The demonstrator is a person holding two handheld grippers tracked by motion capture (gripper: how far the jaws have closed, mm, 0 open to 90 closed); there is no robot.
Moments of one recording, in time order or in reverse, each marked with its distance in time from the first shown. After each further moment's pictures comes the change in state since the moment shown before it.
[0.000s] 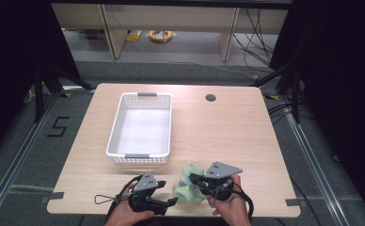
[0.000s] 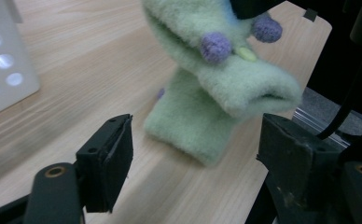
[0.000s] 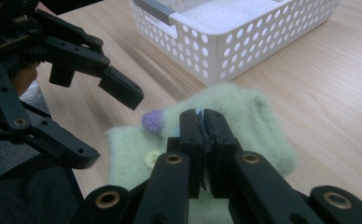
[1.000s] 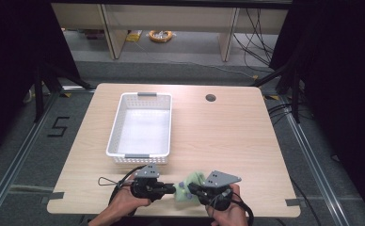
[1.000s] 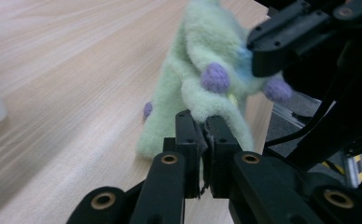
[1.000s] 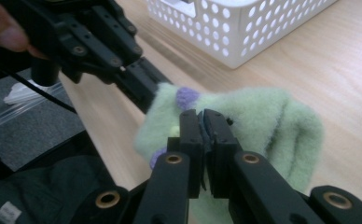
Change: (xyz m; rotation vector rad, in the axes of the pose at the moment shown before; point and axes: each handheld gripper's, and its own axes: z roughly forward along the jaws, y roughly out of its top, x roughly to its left) left arm 0.026 0.017 0.006 0.040 -0.161 -0.003; right arm 0.019 -0.013 -0.004 0.046 0.035 0.061
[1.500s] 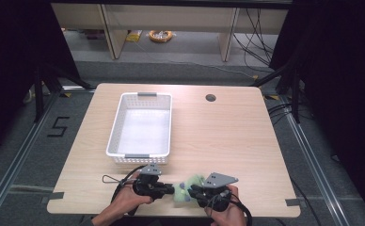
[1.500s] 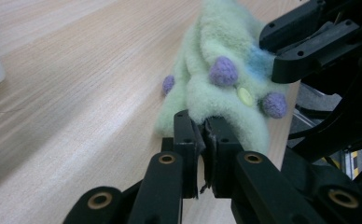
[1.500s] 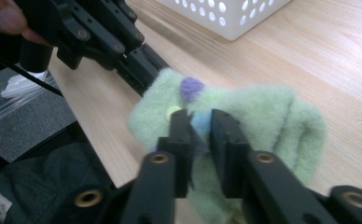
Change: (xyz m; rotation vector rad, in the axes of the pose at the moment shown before) left arm 0.014 -0.007 0.014 0.079 0.024 -0.060; right arm -0.009 -0.014 0.013 0.063 -0.019 0.044
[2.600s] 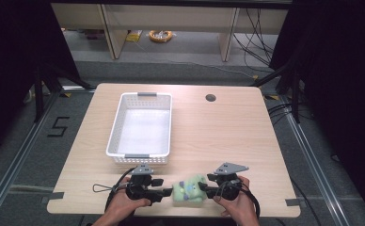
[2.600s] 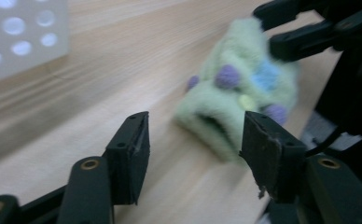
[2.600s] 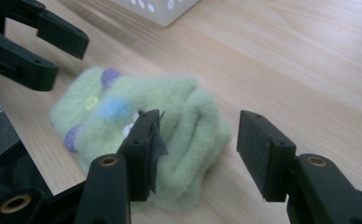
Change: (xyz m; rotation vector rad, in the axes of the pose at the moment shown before) left arm -0.017 -0.006 -0.021 -0.070 0.100 -0.195; right arm -0.042 -0.001 -0.006 0.050 -0.074 0.097
